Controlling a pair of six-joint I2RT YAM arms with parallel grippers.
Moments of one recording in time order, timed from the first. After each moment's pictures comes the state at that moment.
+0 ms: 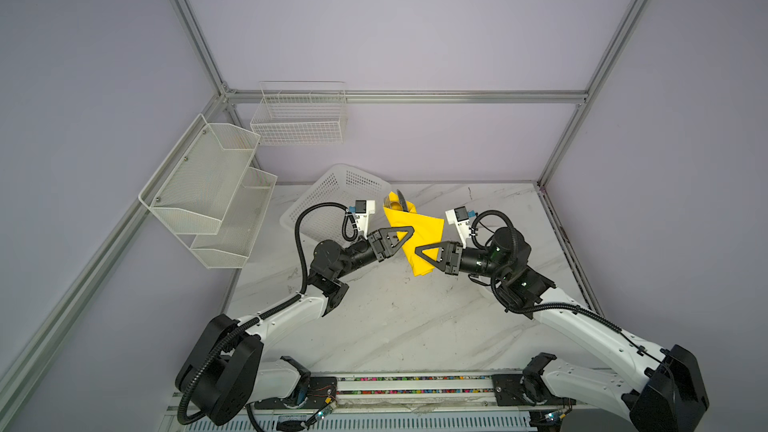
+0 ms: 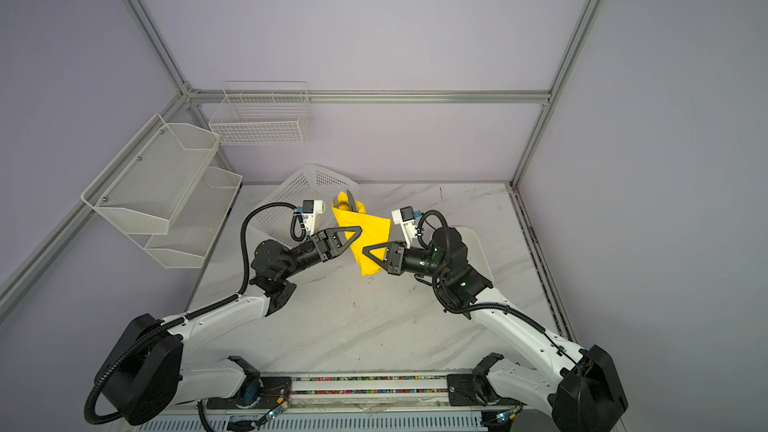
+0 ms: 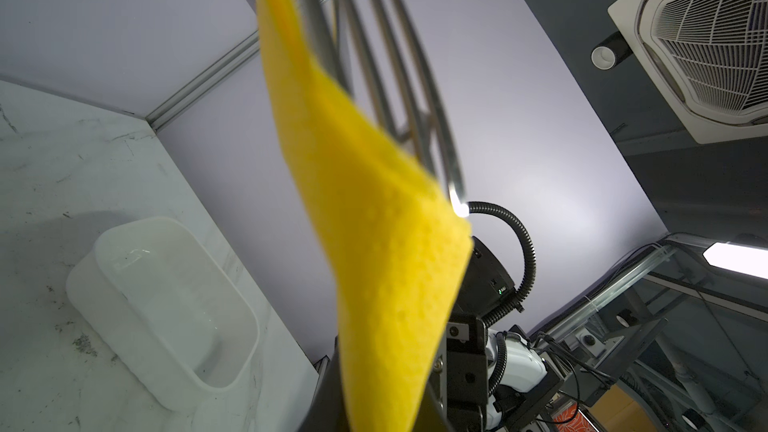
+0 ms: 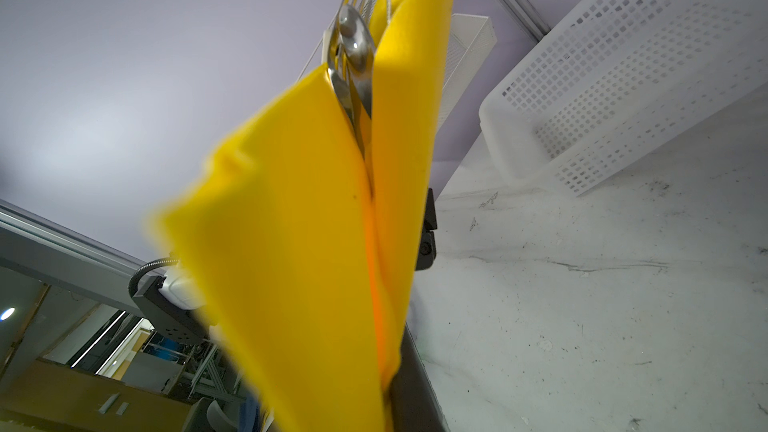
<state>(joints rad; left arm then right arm) -0.54 1.30 0.66 1.00 0.62 -1.19 0.63 1.10 0.77 0.30 -0.68 0.88</state>
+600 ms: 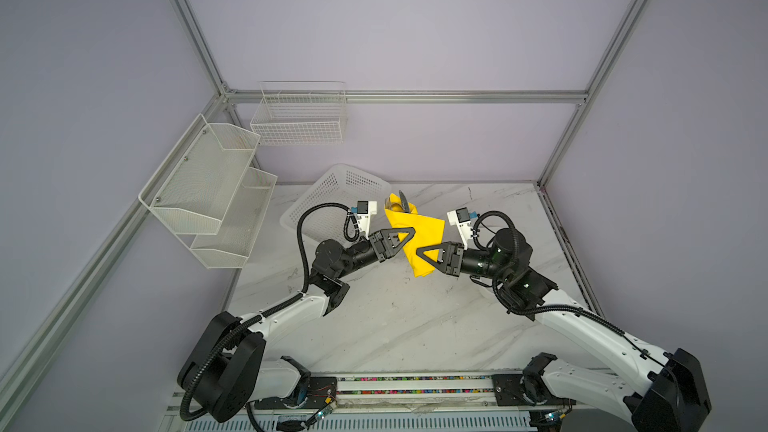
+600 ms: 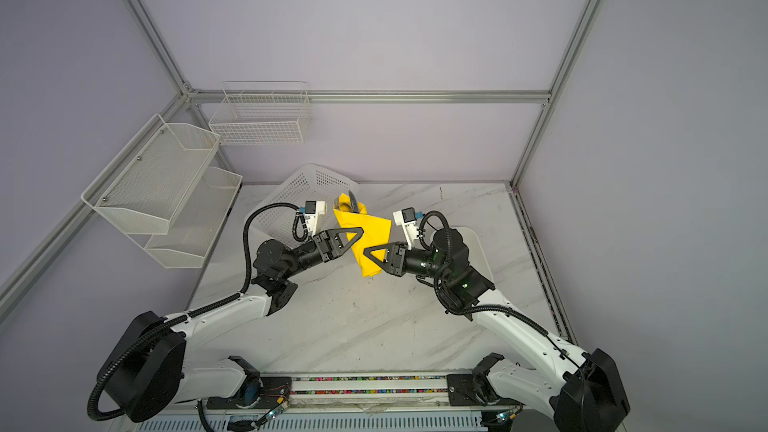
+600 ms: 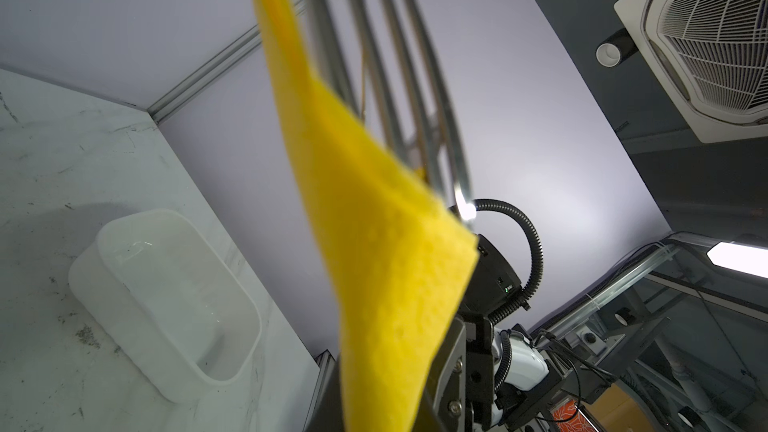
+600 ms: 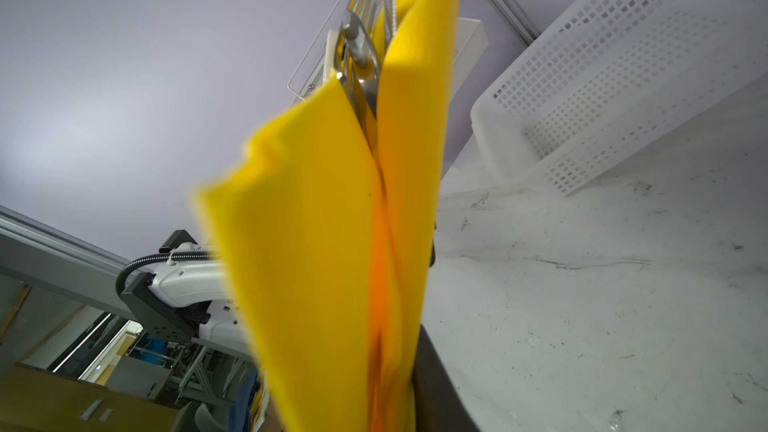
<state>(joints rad) -0.54 1.31 0.66 1.00 0.63 -1.19 0.63 1.07 0.77 0.26 -0.67 0.86</state>
